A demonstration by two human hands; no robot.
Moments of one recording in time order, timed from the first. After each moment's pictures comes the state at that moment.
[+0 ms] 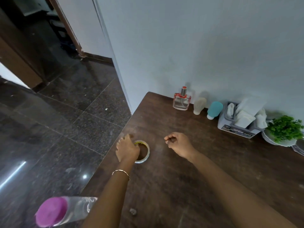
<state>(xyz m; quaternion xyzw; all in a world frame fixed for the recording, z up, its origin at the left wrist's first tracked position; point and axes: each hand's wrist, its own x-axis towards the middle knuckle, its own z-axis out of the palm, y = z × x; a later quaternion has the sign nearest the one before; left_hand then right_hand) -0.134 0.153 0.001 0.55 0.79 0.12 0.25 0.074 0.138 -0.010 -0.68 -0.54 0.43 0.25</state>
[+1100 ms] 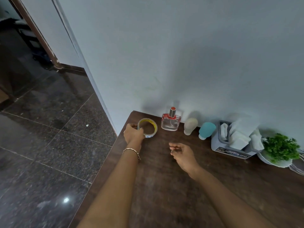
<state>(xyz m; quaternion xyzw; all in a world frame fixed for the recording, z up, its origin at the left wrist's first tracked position) -0.041 0.330 -0.025 0.37 0.72 0.36 0.45 0.115 0.192 -0.015 -0.74 -0.36 0.45 0.35</state>
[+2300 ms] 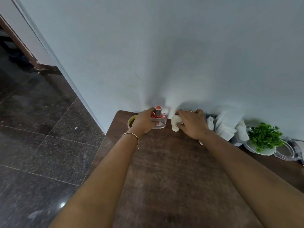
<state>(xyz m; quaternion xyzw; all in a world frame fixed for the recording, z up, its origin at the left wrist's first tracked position) 0.033 0.330 0.043 0.82 0.49 0.09 0.29 0.218 0.241 0.042 -0.74 -0.67 0.02 0.03</state>
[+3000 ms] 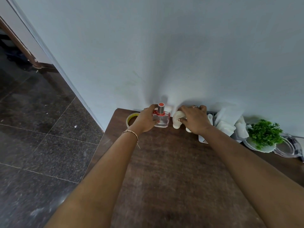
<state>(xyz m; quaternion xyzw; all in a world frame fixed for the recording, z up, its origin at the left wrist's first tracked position) 0.041 0.331 0.034 0.81 0.47 0.08 0.34 0.231 0.245 0.038 -0.76 -0.65 0.02 0.04</state>
